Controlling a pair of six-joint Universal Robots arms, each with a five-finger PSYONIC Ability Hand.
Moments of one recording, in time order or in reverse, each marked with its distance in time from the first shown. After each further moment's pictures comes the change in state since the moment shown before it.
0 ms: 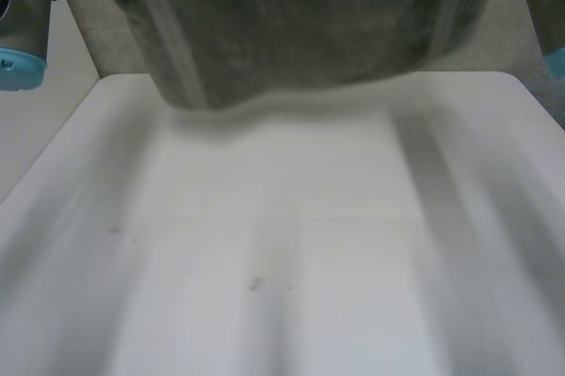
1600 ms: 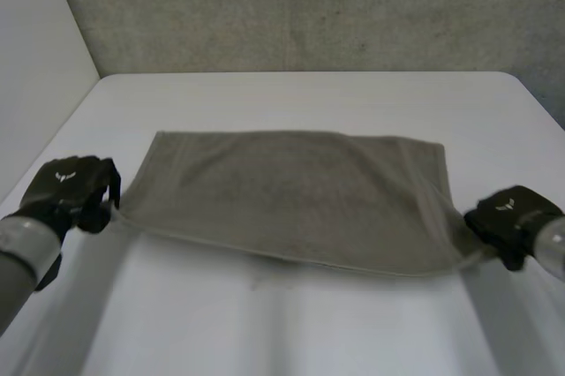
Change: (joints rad) left arm 0.201 0.536 -1.385 0.024 0.215 0.225; right arm -0.239 -0.385 1.237 0.343 -0.055 -0.250; left_hand 0.008 0.000 0.000 0.000 0.000; right_hand -0.029 -0.002 -0.001 -0.003 -0.020
